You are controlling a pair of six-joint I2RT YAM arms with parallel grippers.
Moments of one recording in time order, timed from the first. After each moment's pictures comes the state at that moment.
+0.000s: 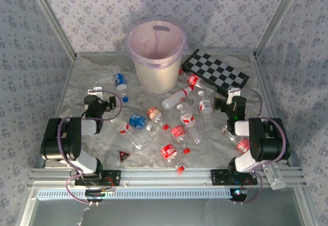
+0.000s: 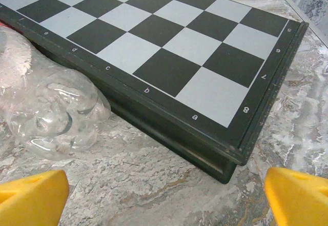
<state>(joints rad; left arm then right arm) 0.01 1.53 0.42 0.68 -0.07 -0.03 -0.02 1.52 0.38 0.71 0.06 -0.02</state>
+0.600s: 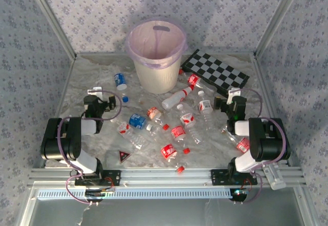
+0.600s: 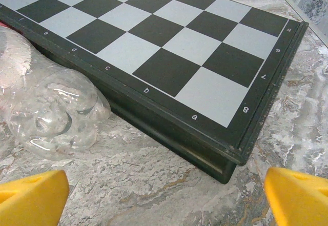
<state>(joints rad) 0.01 1.53 0.42 0.68 -0.07 -0.03 -0.02 1.52 0.38 0.71 0.06 -0.02</state>
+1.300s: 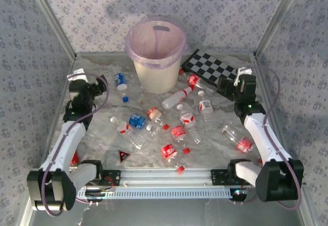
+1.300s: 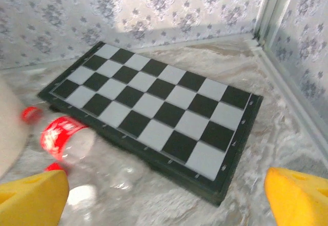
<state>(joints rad) -0.05 1.01 0.76 -0.07 -0.19 -0.32 0.07 1.11 0.85 -0.24 0.13 0.17</state>
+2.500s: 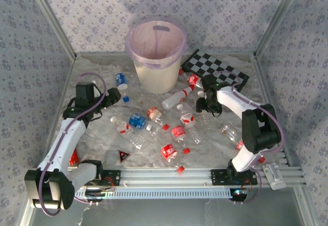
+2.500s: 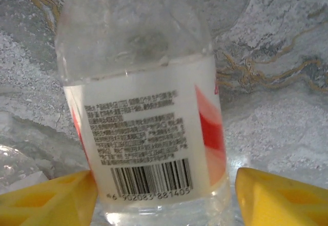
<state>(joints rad) -0.09 1.04 0.83 -0.51 0.17 -0.58 0.32 1.66 1.13 -0.82 0.05 0.34</state>
